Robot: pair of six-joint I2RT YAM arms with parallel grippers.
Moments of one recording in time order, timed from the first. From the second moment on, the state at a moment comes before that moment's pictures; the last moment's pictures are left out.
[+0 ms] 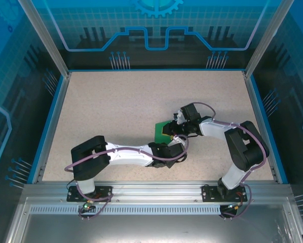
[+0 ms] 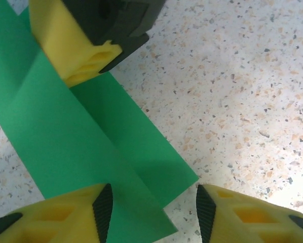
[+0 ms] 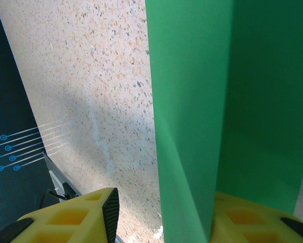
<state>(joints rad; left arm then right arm) -1.19 1.82 1.12 -0.43 -0.42 -0.39 0.44 1.68 0.85 -0.19 -0.65 0.80</state>
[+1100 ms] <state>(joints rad) -0.97 1.54 0.87 -0.25 -0.02 -0.38 0.37 1.46 0.91 -0.25 -0.60 0.65</state>
